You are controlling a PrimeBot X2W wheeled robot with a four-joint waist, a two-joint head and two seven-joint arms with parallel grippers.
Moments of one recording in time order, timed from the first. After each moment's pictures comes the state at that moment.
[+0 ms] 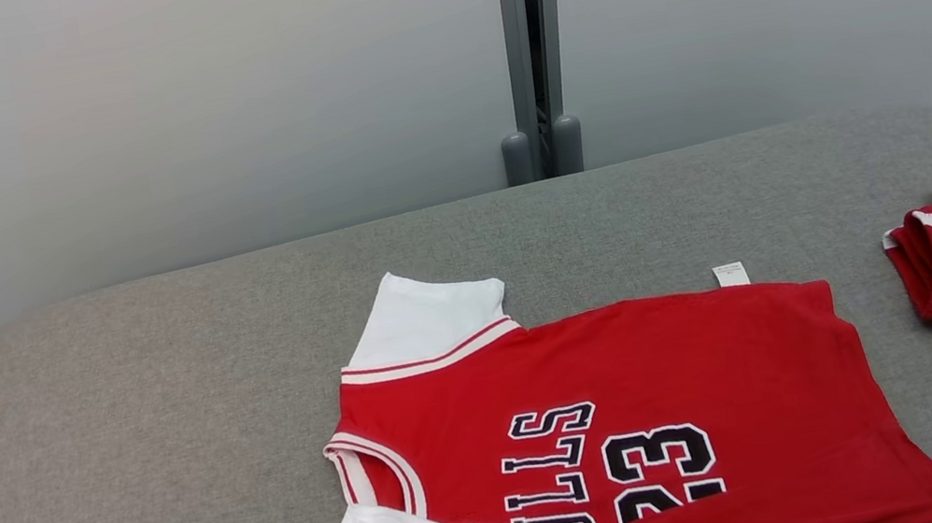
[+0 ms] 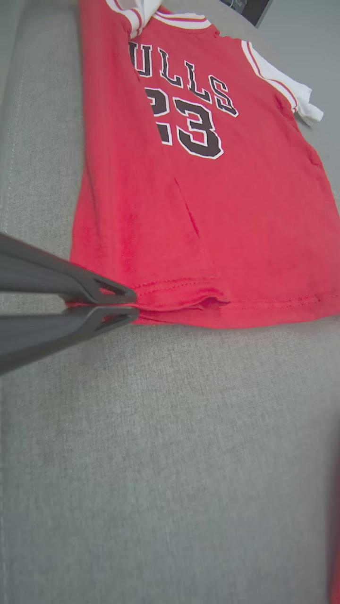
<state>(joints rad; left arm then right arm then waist) 0.00 0.34 -0.58 0.32 -0.62 0.05 0.11 -0.24 -0.66 0.87 0.61 1.31 0.13 0.01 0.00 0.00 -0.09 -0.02</state>
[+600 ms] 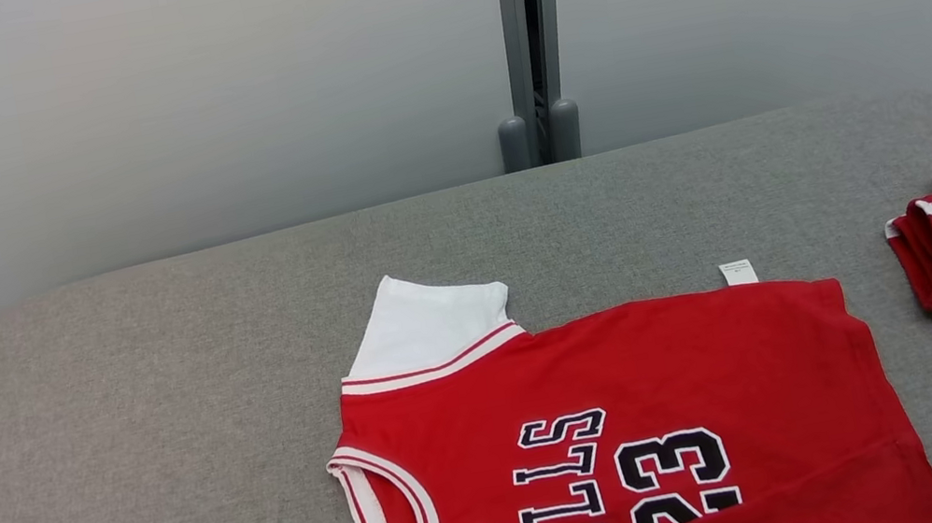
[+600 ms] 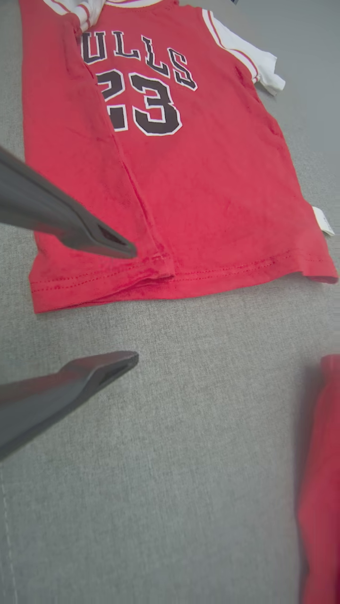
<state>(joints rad) 0.07 0.41 -0.57 0.10 -0.61 0.16 0.21 -0.24 -0.70 0.84 0.61 1.33 0.13 -0.02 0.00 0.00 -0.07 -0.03</state>
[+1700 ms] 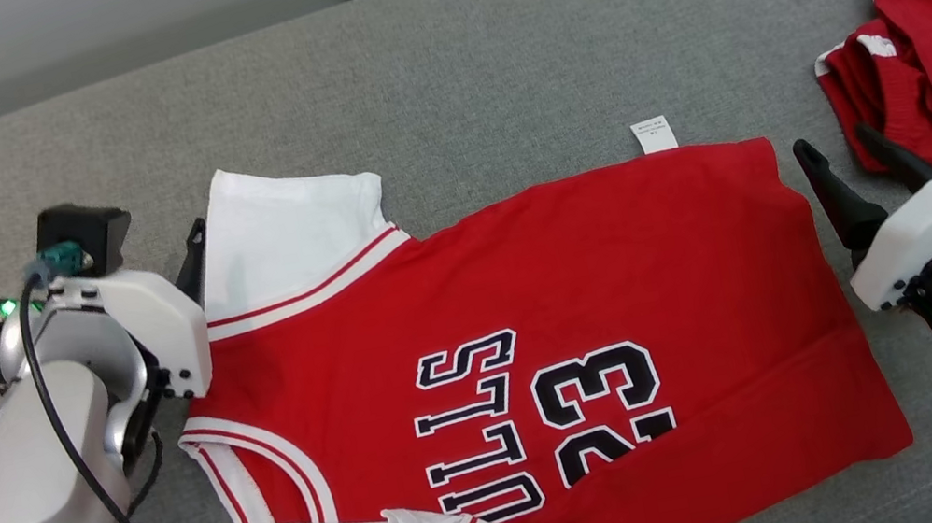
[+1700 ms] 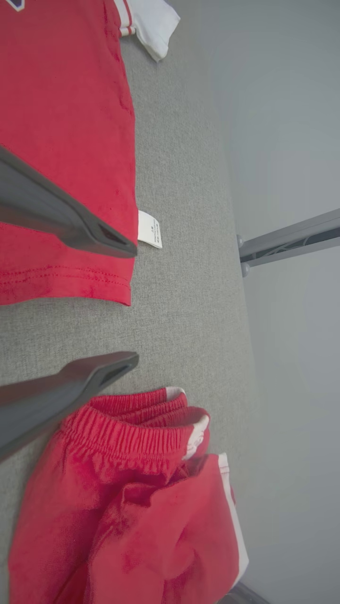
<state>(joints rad) -0.71 0.34 -0.54 0.71 -0.47 0.01 0.02 -0.68 -0.39 0.63 0.79 0.82 0.13 -0.23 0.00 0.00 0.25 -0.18</state>
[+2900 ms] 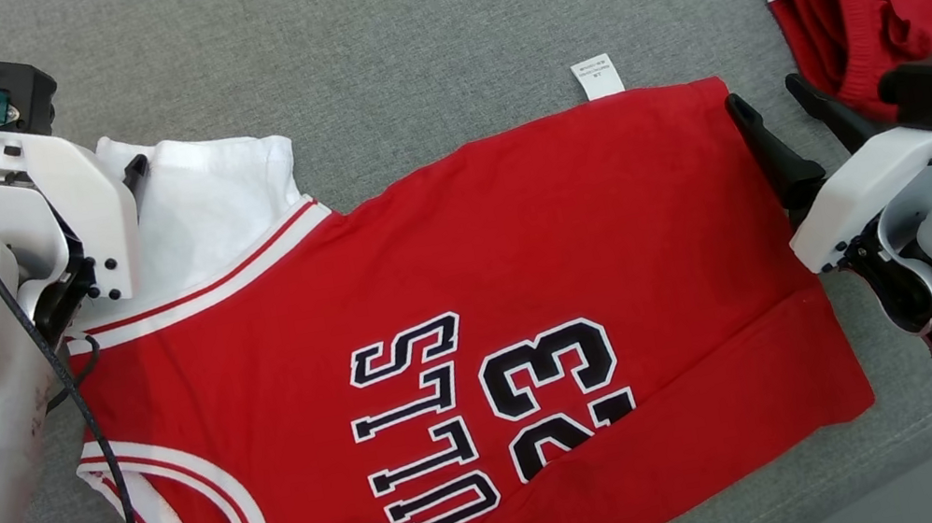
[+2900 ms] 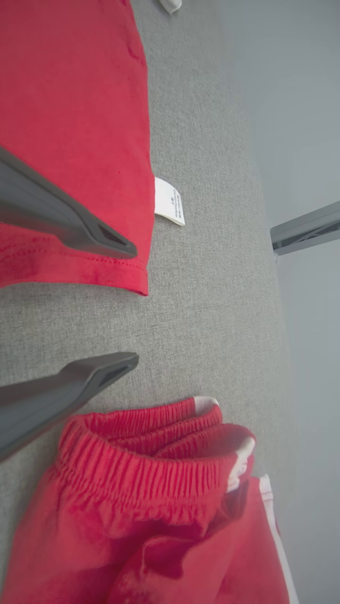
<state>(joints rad) -1.09 0.34 -0.78 1.05 -0.68 -0.13 0.26 -0.83 -0.33 0.76 0.84 0.90 0.13 -0.26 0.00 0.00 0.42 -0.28</state>
